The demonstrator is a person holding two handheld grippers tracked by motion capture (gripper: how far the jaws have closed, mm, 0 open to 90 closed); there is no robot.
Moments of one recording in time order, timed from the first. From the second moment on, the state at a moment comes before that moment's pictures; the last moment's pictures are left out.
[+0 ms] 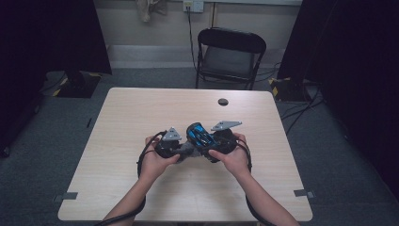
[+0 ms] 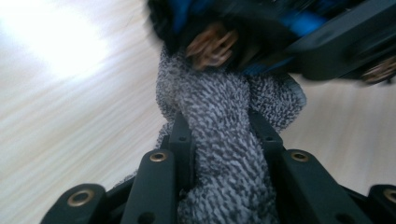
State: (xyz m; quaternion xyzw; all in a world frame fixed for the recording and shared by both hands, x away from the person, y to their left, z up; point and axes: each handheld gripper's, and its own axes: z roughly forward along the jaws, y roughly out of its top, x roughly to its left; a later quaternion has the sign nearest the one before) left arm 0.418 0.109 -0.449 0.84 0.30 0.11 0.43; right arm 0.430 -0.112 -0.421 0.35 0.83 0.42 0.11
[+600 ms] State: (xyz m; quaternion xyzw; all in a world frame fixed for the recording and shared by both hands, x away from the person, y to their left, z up) left arm 0.400 0.081 -0.453 0.86 0.25 0.06 0.45; right arm 0.435 -0.114 -0.420 0.36 0.82 0.42 0.12
